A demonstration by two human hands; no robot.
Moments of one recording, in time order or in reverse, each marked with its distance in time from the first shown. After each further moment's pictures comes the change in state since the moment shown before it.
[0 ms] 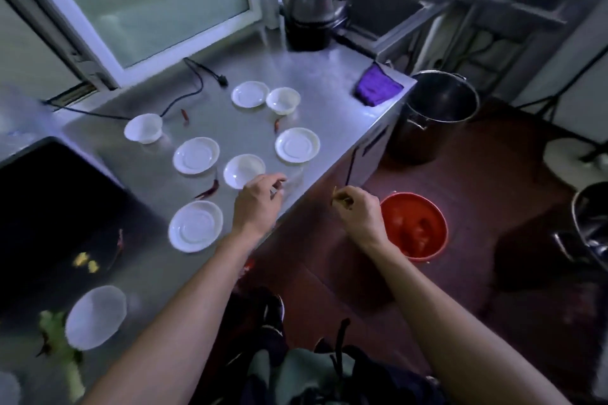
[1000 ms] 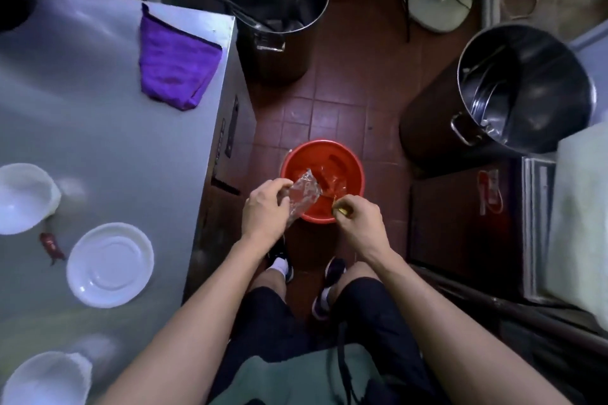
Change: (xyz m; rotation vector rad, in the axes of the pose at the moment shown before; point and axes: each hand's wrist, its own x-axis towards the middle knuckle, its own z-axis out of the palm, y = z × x) left_hand 0.200 0.120 0.342 -0.047 -0.726 0.157; right_hand 0.108 0.253 -0.084 -0.101 0.107 0.767
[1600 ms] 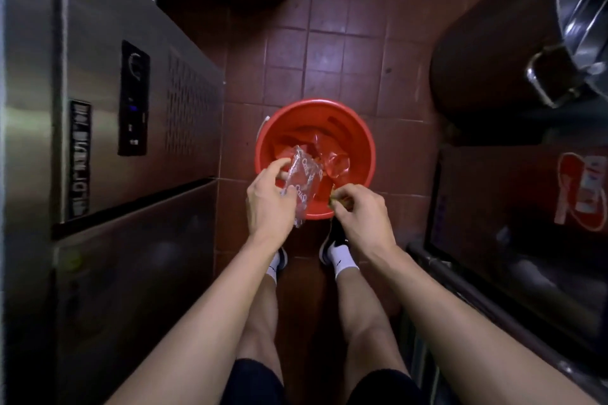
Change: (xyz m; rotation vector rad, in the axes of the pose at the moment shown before) left_hand 0.126 -0.038 0.195 -0.151 -0.033 -0.324; right_hand 0.143 0.158 0.088 0.063 -0.141 0.141
